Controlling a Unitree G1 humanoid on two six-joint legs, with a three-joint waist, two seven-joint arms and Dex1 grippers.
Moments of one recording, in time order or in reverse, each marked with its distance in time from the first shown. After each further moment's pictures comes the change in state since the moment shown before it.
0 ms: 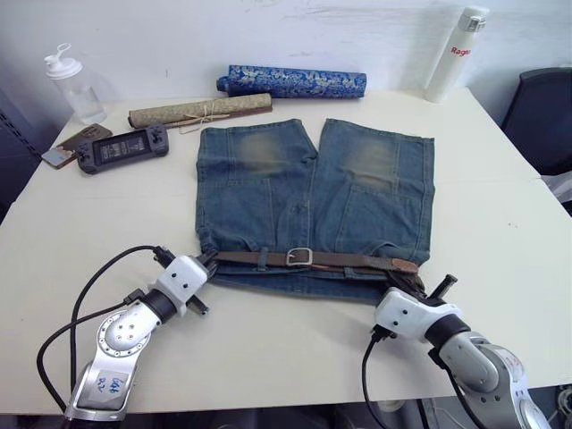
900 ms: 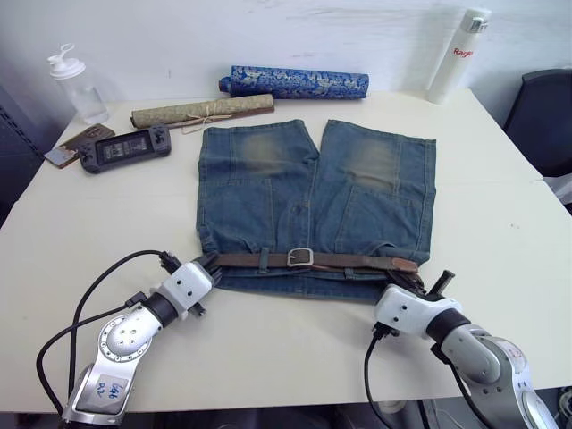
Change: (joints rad) left arm 0.021 0.037 -0.040 -0.006 0.069 -0.077 0.017; right arm -0.050 -0.034 -0.015 0.004 0.013 0.039 0.068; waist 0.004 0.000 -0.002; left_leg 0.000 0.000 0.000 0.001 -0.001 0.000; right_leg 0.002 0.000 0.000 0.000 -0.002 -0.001
